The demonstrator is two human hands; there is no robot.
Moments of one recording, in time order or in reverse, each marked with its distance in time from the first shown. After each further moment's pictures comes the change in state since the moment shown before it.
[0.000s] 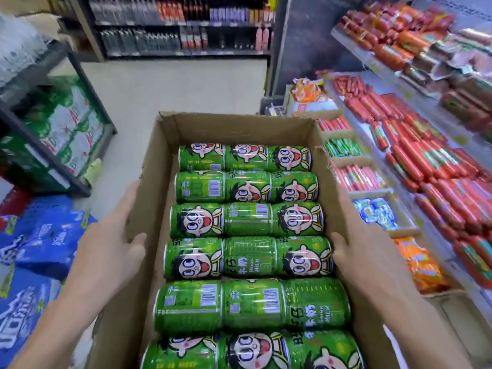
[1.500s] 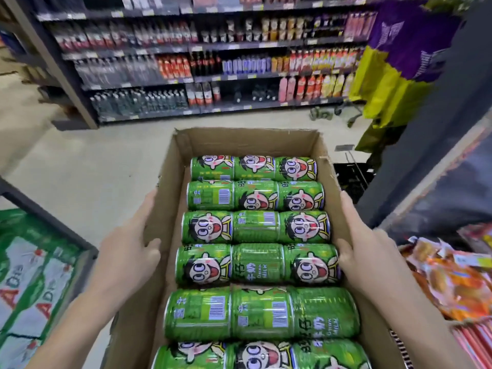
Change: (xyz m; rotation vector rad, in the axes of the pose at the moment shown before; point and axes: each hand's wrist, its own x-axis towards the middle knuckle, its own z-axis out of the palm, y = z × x) left_hand 1.113 0.069 0.089 0.053 0.025 0.093; right_hand 1.084 -0.226 0.123 0.031 0.034 0.076
